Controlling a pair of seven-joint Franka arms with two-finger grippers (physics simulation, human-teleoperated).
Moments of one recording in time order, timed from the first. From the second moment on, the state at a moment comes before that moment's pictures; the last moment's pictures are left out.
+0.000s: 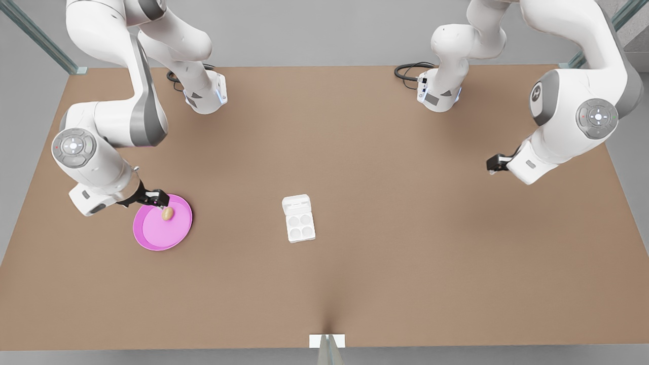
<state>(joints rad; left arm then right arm) -0.09 0.06 0.02 -1.63 0.07 1.56 -0.01 -0.09 0.24 0.26 -1.48 -0.20 1.68 0.22</state>
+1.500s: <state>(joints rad) -0.10 0.10 0.02 -1.63 0.07 1.61 0.00 -0.40 0.44 0.26 -2.21 -0.17 2.64 -0.30</state>
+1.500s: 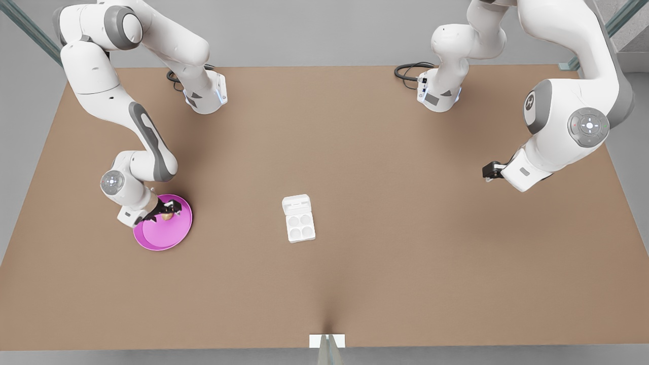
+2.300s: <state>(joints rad) -0.11 0.10 0.02 -1.63 0.07 1.61 0.01 -0.40 0.47 0.25 -2.20 -0.16 2.65 -0.32</state>
